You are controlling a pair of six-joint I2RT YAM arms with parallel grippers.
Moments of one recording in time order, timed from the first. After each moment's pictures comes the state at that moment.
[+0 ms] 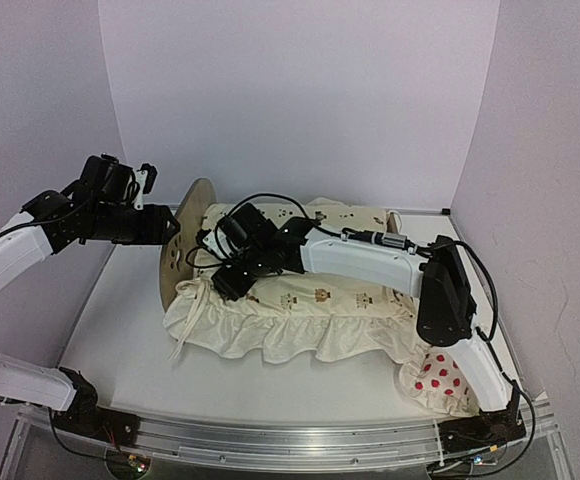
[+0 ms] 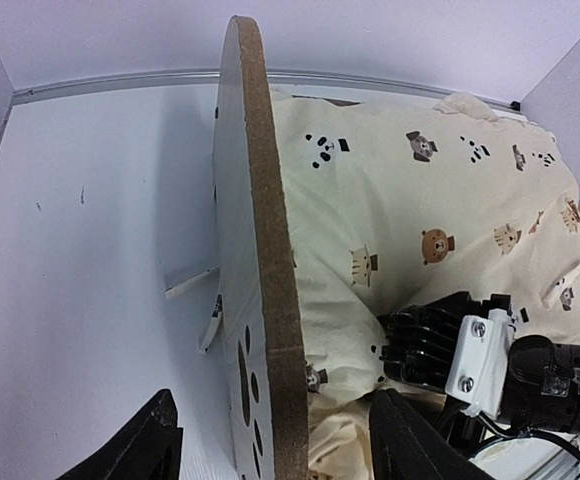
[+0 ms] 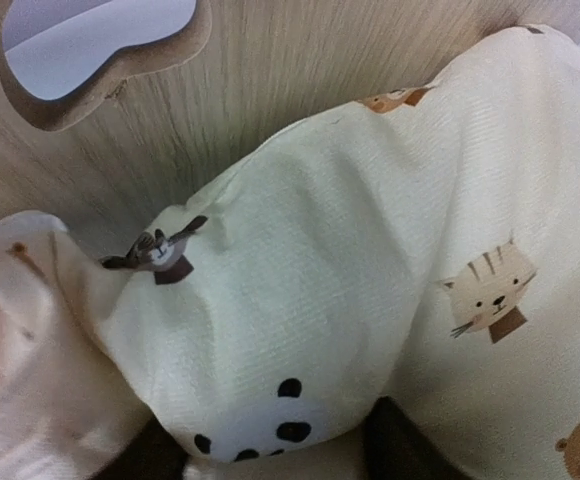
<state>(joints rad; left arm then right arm) -0.54 1.15 1.18 -0.69 -0.08 -0.36 1.05 2.38 2.20 -0.63 0.11 -0.10</state>
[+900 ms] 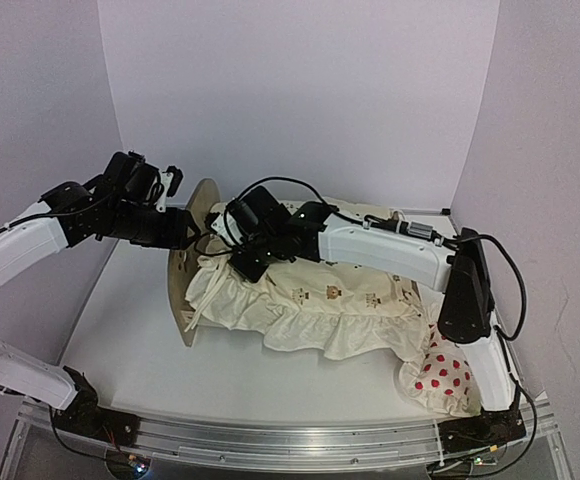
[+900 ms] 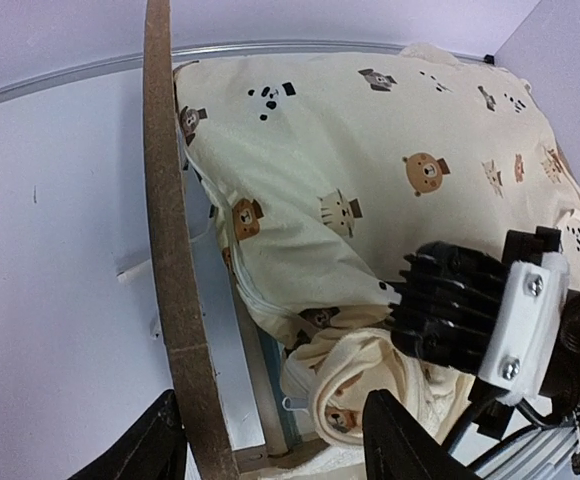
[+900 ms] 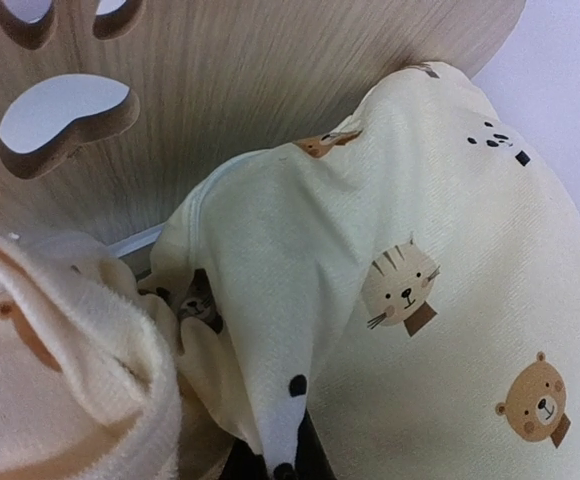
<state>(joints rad) -0.66 1.24 1.26 -0.74 -0.08 -0.38 1.05 2.26 2.14 -0.66 0.27 -0.20</state>
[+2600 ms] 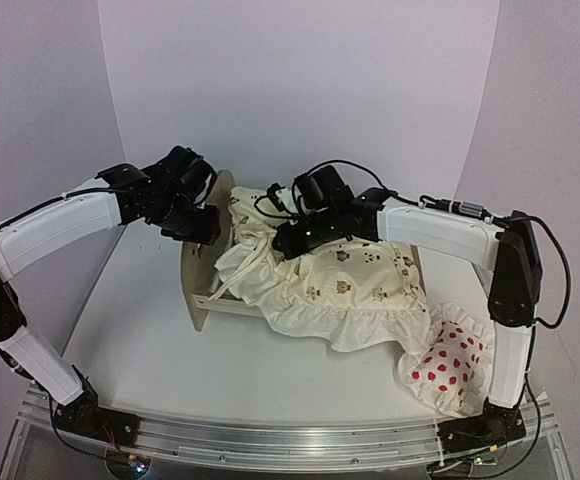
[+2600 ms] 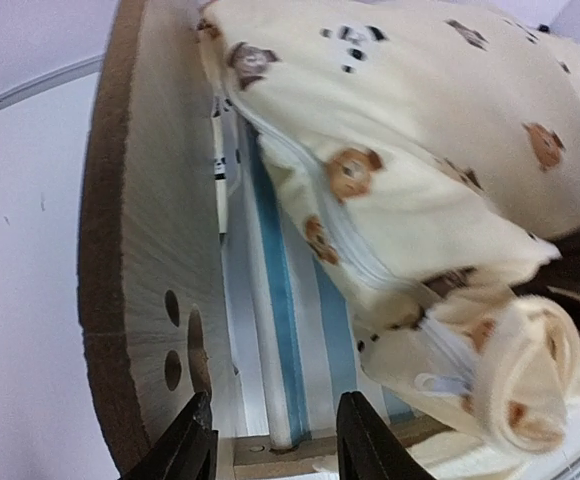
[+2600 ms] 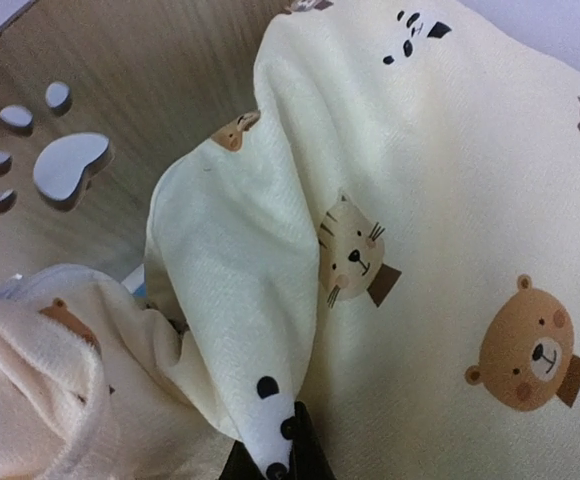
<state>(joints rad) -0.76 1.54 1.49 -0.83 -0.26 -0.42 0.84 2.00 1.76 -0.48 -0.04 0.16</state>
